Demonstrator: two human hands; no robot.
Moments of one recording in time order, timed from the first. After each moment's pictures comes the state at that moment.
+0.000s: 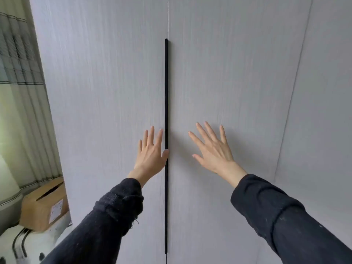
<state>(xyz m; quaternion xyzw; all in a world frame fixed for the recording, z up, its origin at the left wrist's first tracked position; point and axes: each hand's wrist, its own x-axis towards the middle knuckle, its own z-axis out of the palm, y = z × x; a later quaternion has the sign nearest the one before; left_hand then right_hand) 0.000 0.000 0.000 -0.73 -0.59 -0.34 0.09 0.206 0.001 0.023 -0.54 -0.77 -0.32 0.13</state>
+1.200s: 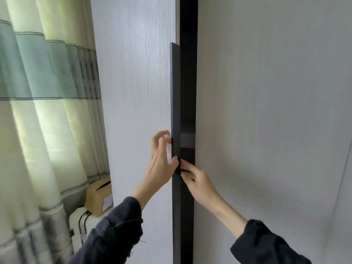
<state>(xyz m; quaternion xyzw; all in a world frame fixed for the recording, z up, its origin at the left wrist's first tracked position) 0.000 -0.051 0.035 -0.65 -0.51 -0.55 0.09 0.134 -0.026 0.001 -0.33 -0.77 0.37 0.40</state>
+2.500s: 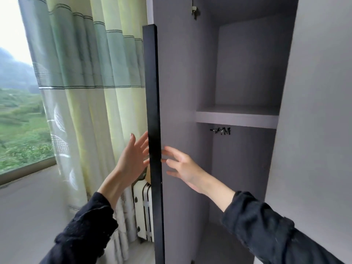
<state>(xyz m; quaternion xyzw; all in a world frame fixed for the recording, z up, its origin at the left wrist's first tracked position) -0.280 -0.325 0.017 -0.47 -0.42 -0.67 -0.40 -0.126 -0.260 0.006 -0.20 -0.75 0.56 0.28</state>
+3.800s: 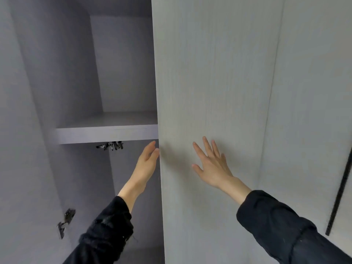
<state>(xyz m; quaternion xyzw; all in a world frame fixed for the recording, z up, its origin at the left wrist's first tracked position) -0.001 -0.028 -0.002 -0.61 -0.43 -0.54 -0.39 0.205 -0.038 -0.003 -0.63 -0.75 -0.05 0.19</state>
